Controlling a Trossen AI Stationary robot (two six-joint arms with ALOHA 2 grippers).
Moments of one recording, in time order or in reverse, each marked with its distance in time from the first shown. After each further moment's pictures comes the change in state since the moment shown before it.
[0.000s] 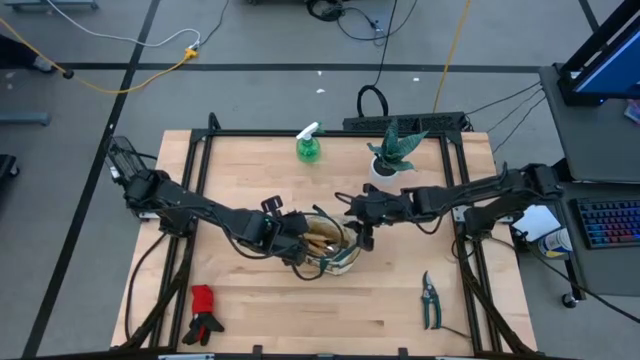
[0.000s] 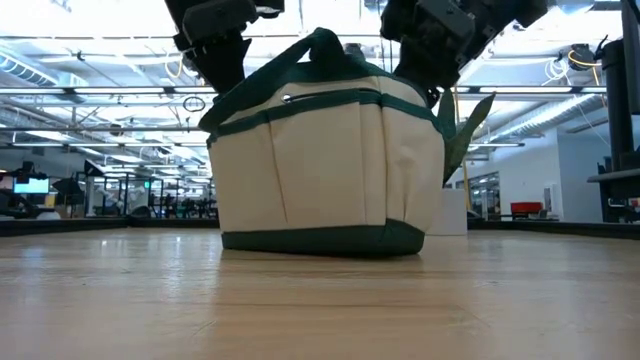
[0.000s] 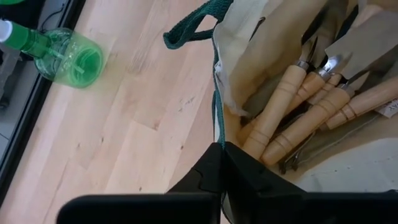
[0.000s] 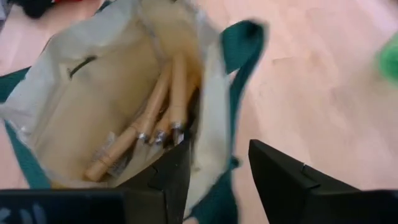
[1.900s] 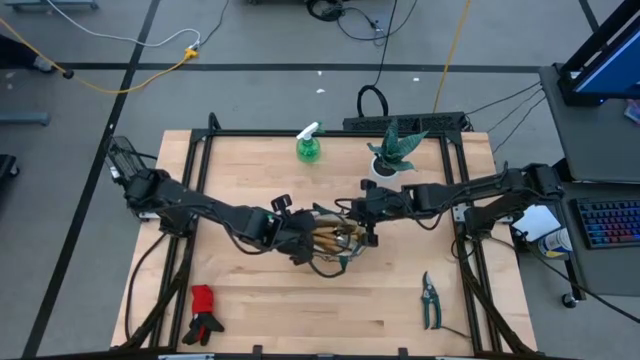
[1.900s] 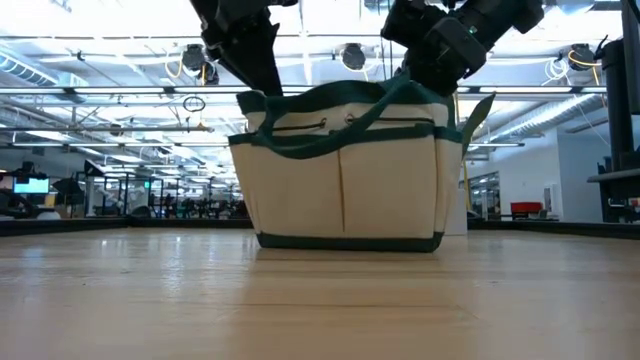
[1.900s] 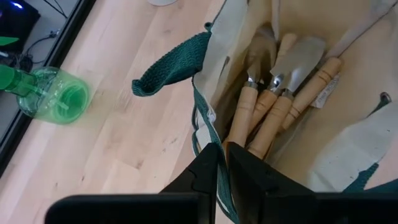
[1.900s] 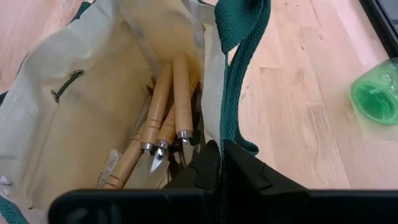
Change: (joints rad) left arm 0.026 -0.001 0.000 0.180 0.002 0.089; right arm -0.038 -0.014 -0.014 -0.008 -0.009 -0.251
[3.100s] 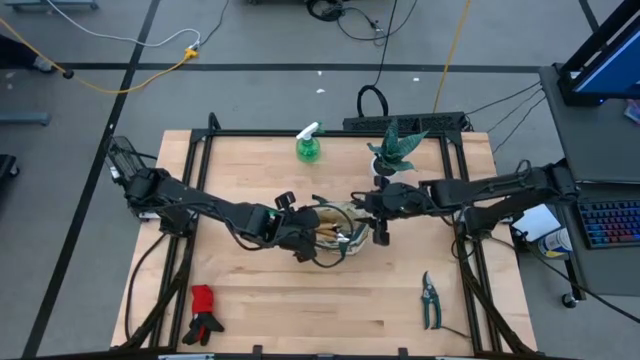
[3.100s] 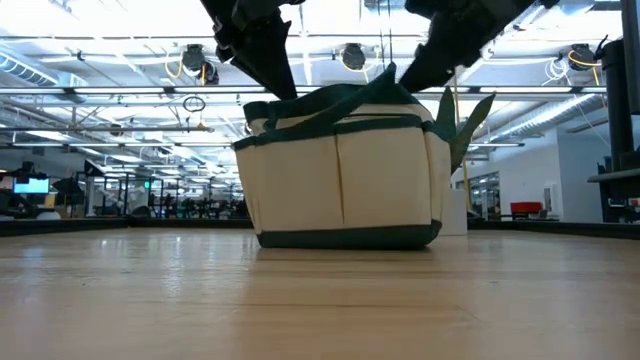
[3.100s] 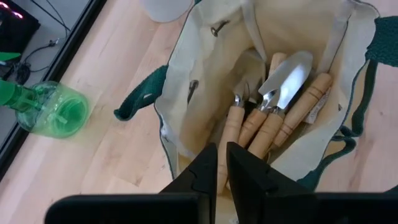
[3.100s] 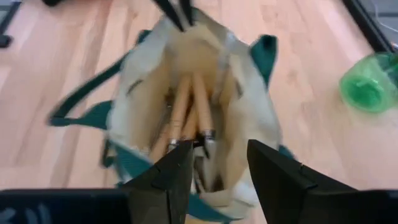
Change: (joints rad) left arm 0.023 0.000 0.000 0.068 0.000 0.043; right arm 0.023 -0.157 0.002 -0.116 0.003 0.106
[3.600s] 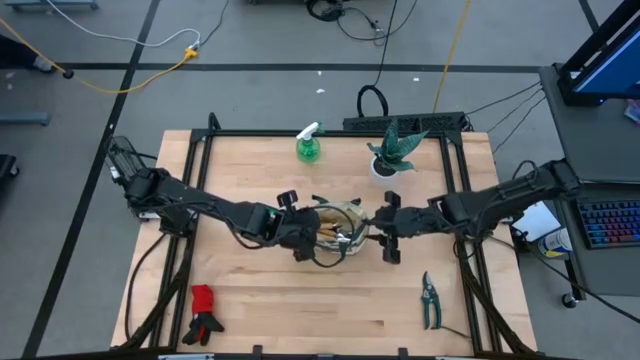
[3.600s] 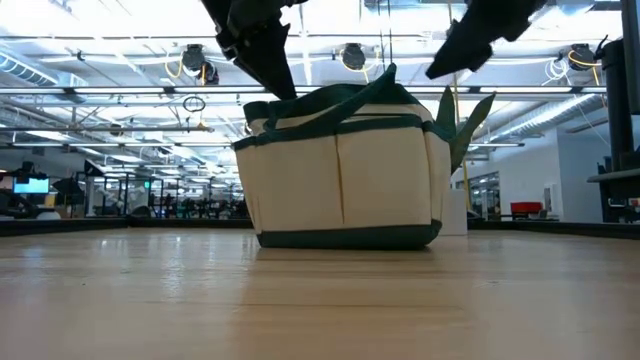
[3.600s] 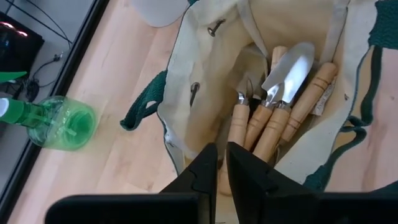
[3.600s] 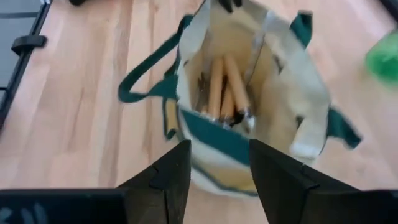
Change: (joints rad) left arm 0.007 0.000 0.000 0.000 0.000 0.100; right arm 0.199 -0.057 0.000 -0.105 0.131 0.200
